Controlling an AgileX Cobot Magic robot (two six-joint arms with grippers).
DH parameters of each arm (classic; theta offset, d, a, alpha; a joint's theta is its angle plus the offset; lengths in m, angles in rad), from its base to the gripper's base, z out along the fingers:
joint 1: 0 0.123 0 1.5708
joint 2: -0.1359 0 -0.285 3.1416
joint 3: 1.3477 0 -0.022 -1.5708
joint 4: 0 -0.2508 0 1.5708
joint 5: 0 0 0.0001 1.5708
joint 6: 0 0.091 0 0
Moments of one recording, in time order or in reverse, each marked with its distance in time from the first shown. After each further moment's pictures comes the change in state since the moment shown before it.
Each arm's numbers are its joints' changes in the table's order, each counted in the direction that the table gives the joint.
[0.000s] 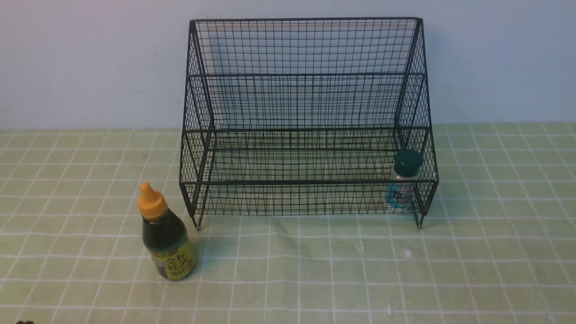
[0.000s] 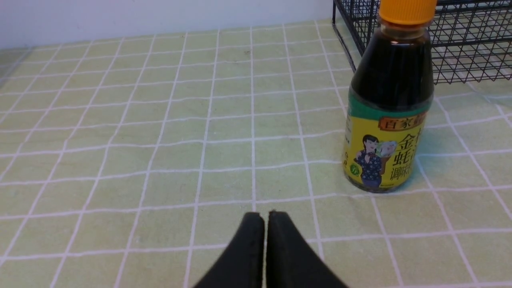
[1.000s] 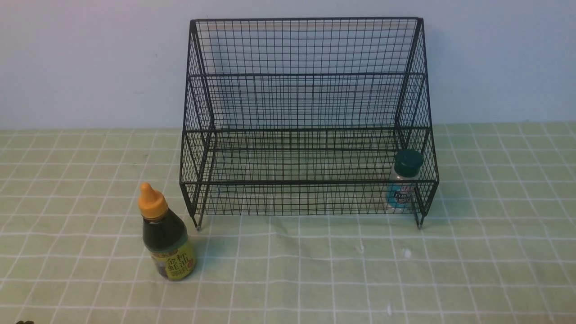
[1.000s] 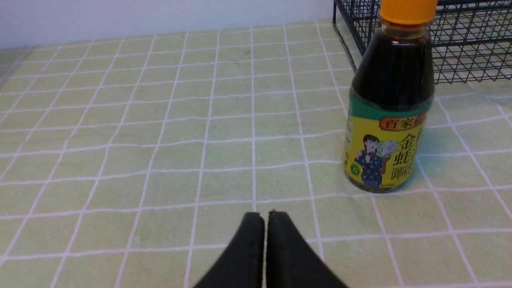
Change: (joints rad) right arm -0.245 0.000 0.141 -0.018 -0.077 0.000; left arm 0.000 0.000 0.000 0.000 0.000 0.000
